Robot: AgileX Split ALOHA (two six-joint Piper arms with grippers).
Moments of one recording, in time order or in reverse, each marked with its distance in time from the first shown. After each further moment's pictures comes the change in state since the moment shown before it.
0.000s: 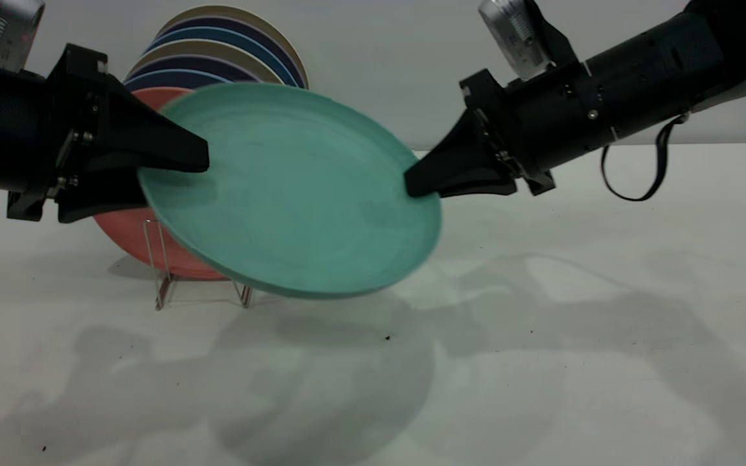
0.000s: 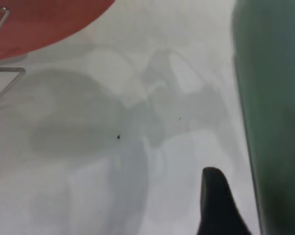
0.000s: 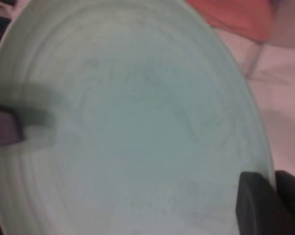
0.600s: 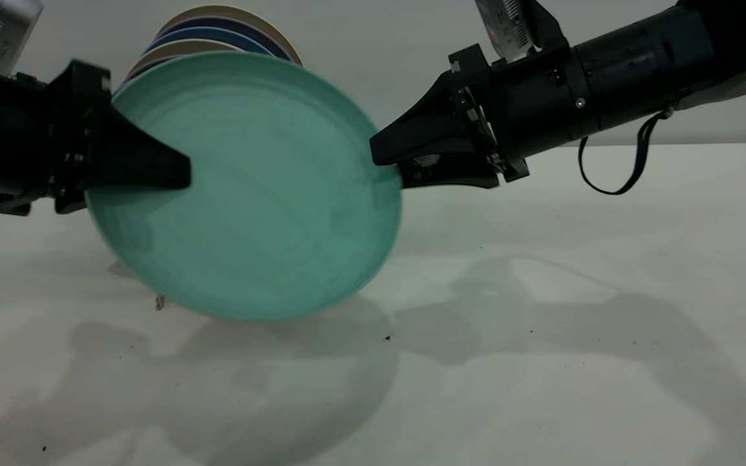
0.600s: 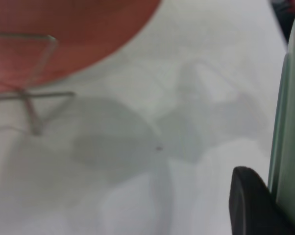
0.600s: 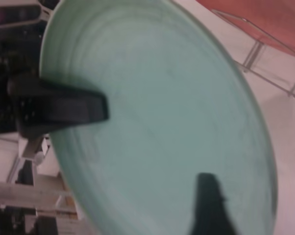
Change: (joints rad) left arm 0.000 0.000 0.000 -0.028 -0.103 0.135; right arm -0.001 0.000 0.000 0.048 0.074 -0.076
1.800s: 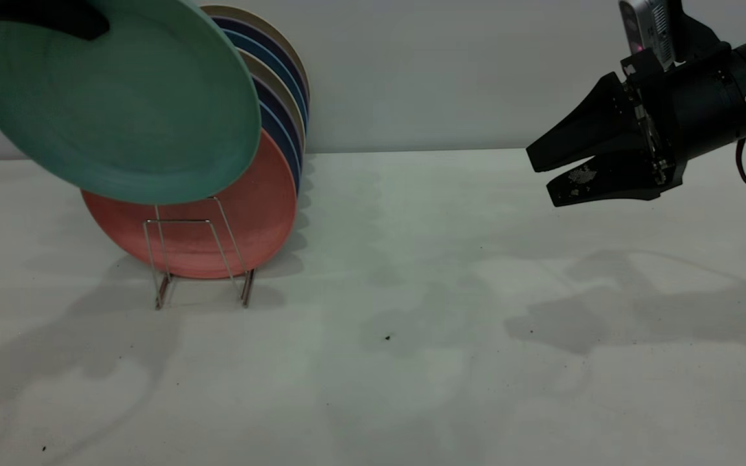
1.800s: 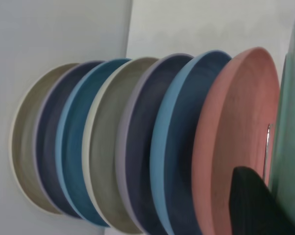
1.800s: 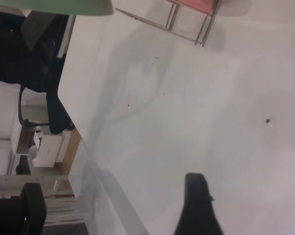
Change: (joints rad) left arm 0.000 -0.041 -0.549 0.974 -0.029 0.456; right arm -0.270 0.000 0.000 -0.270 0.127 0.124
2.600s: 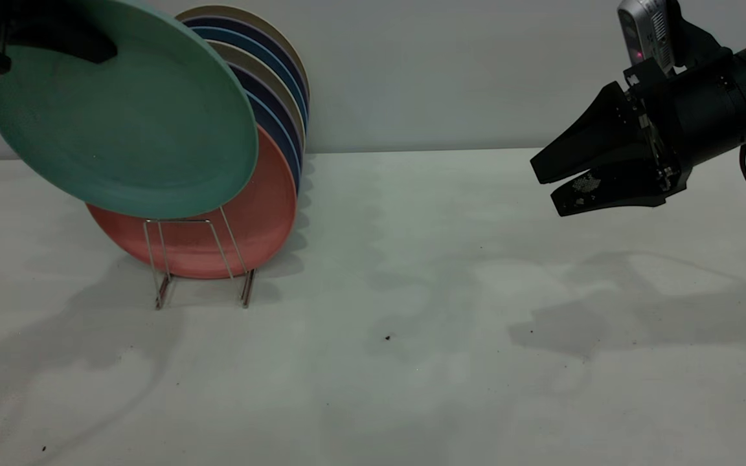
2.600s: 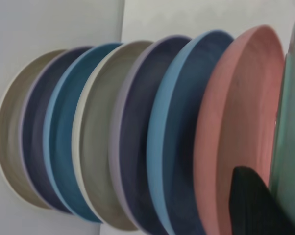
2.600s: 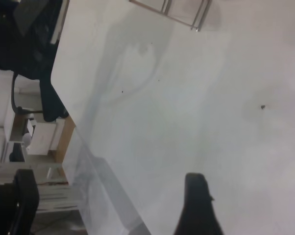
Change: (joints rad) left arm 0.000 0.063 0.000 -0.002 -0.058 0.026; right arm 0.000 0.000 0.000 -0.043 0.001 0.001
